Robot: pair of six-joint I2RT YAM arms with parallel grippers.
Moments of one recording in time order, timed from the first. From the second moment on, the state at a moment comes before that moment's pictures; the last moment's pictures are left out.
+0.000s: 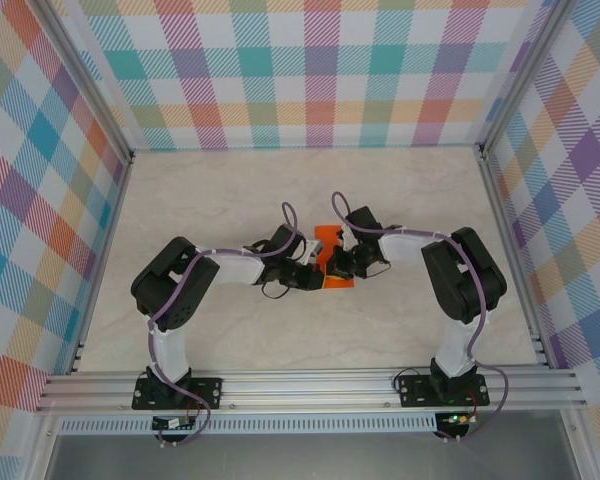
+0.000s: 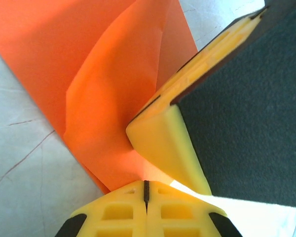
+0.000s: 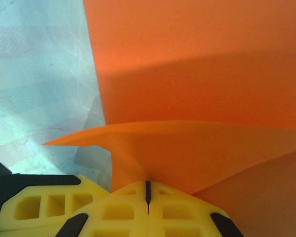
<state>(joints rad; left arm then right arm) -0.68 1.90 0.97 0.00 0.50 -0.45 0.49 1.86 1.01 -0.35 -0.51 0.60</state>
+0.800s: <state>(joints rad) -0.68 1.90 0.97 0.00 0.49 -0.45 0.40 1.90 1.10 -0.44 -0.49 0.51</state>
